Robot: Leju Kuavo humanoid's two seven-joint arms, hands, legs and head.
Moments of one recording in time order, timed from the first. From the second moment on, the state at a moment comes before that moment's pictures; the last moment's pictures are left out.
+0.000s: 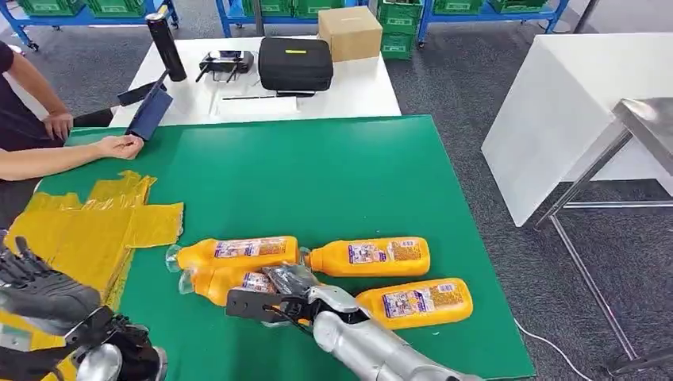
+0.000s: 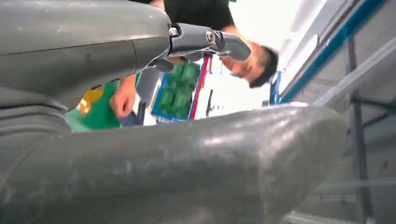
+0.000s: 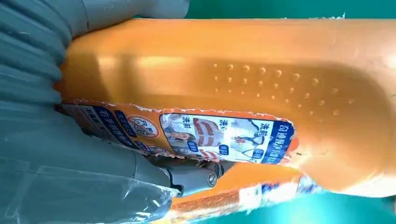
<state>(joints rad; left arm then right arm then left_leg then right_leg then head) 0.10 -0.21 0.03 -1.86 -0.02 0.70 -0.66 -0.47 0.26 0.92 -0.62 0.38 0.10 0.06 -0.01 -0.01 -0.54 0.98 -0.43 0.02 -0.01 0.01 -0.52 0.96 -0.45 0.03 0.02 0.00</state>
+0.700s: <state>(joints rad) 0.19 -0.07 -0.03 -1.62 0.38 -0.27 -0.35 -0.08 0.12 0.71 -1.26 0.08 0.08 -0.31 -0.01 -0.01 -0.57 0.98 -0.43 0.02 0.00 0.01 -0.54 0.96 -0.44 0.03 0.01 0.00</state>
